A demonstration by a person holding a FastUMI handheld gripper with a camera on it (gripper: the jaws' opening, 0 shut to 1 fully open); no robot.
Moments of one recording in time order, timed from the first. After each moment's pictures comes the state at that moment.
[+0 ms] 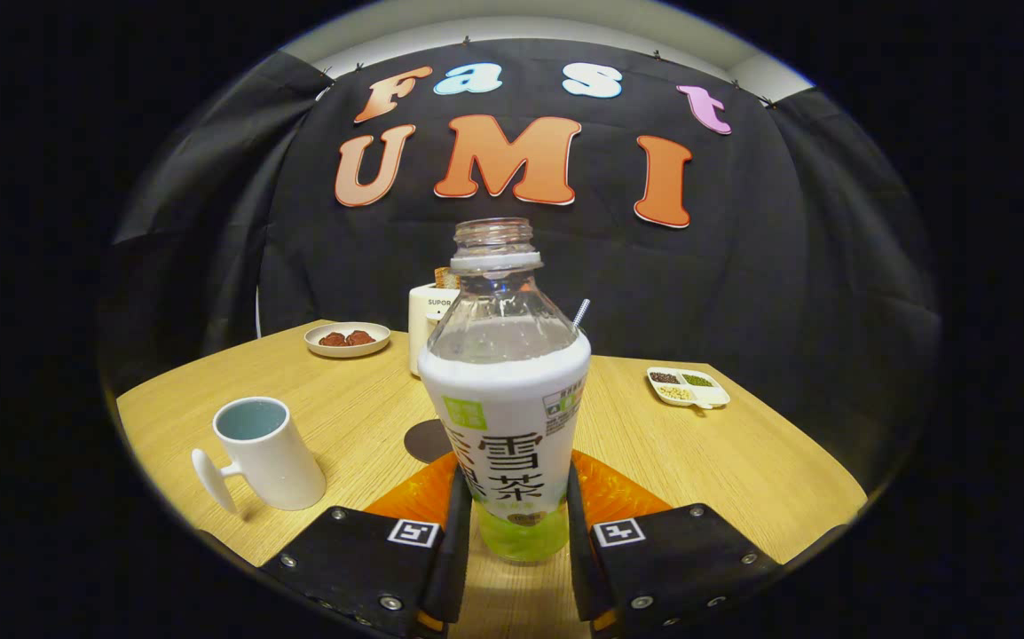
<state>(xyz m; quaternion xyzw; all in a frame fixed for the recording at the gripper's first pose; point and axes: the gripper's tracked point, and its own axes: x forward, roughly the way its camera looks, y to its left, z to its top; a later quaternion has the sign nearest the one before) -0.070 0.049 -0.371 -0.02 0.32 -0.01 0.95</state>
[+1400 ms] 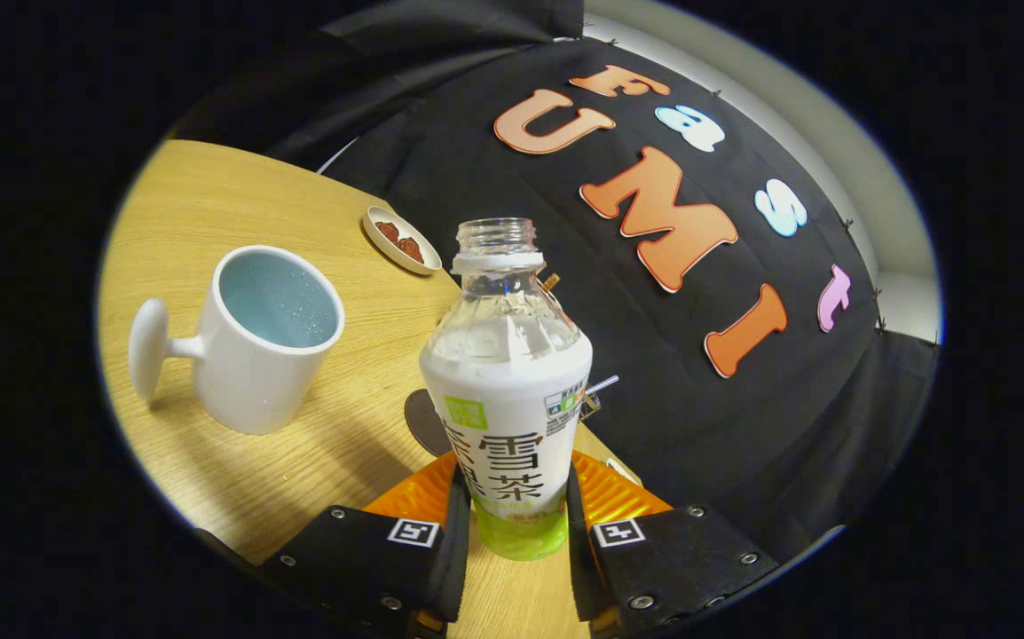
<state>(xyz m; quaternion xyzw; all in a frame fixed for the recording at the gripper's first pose) -0.045 0.107 -0.370 -0.39 0.27 0.09 0.88</state>
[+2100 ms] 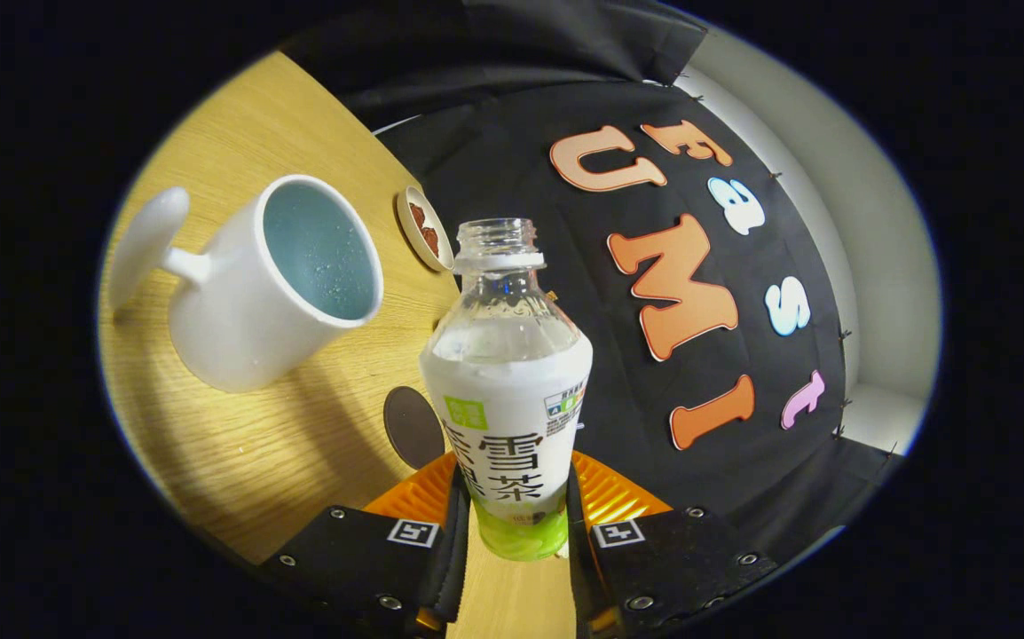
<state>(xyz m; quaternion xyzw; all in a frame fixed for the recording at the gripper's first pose) -0.027 0.117 -0.375 -0.53 0.20 0.11 0.82</state>
